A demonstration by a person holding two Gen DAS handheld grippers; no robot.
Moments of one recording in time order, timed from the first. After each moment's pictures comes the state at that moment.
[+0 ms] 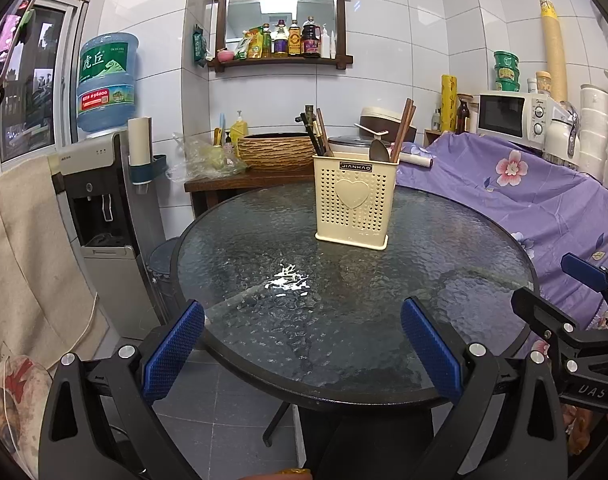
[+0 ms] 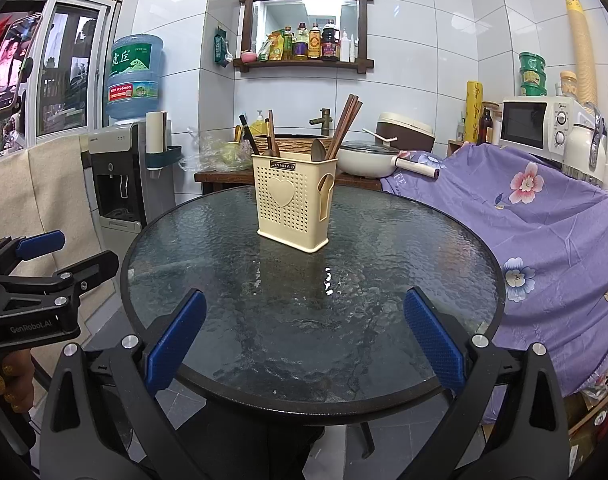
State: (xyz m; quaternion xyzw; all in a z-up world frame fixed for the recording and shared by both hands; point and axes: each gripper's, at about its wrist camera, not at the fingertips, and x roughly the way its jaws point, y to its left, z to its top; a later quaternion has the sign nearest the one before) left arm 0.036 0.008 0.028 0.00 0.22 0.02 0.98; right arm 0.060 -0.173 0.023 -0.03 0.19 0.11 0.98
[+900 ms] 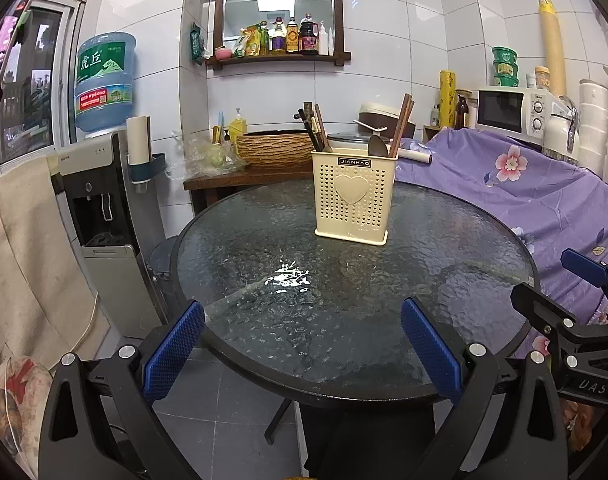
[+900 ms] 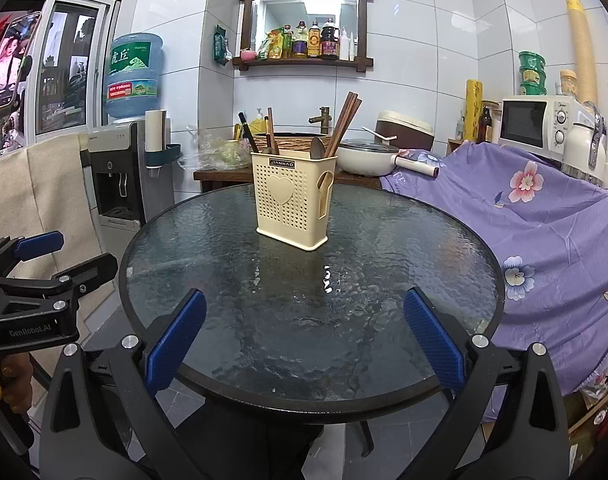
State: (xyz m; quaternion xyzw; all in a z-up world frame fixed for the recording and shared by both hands) left arm 0.037 0.010 0.027 0.01 0.22 0.02 0.98; right arm 0.061 -0.174 0.019 -0.03 0.19 0.11 0.98
